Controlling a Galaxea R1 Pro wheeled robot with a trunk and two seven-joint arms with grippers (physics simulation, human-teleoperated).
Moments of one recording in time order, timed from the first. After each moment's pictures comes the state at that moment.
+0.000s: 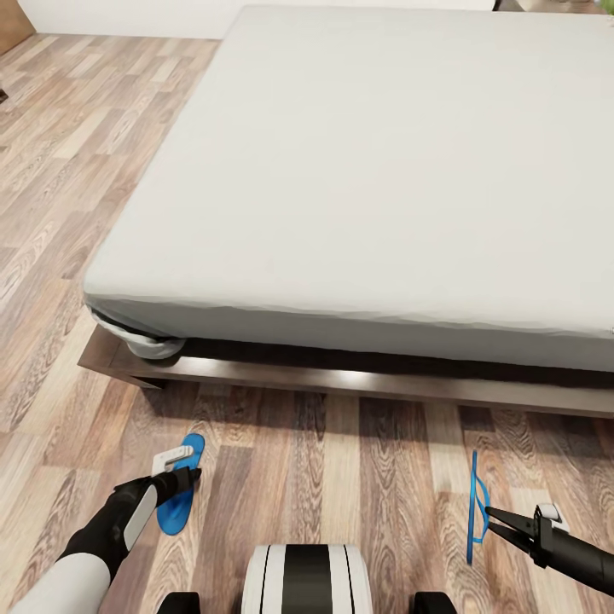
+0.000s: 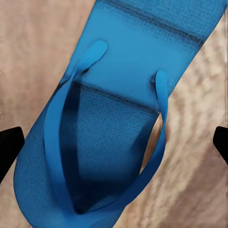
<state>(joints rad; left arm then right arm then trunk) -0.59 0.11 0.15 -0.61 0.20 0.40 -0.03 -0.38 -0.46 -0.49 -0.57 -0.04 0.72 1.57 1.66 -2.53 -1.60</state>
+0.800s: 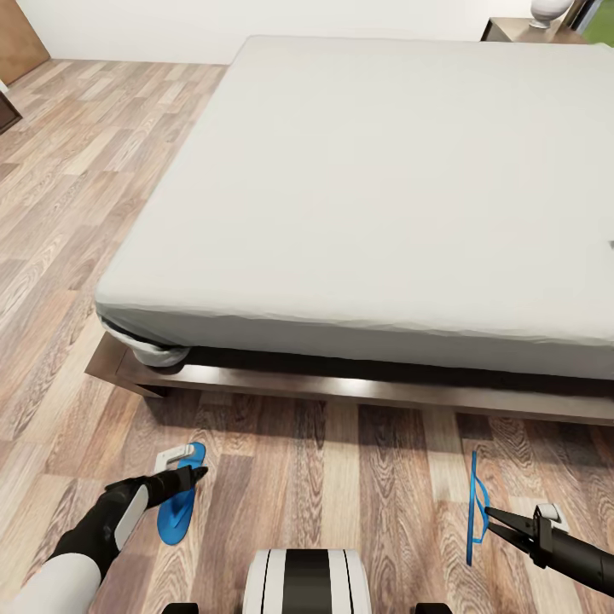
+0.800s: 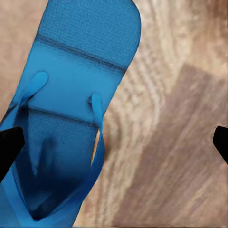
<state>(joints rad) -0.59 0.14 0.15 -0.61 0.20 0.43 -0.24 -0.38 -0.45 -0.49 -0.57 -0.04 0.72 1.57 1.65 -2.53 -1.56</state>
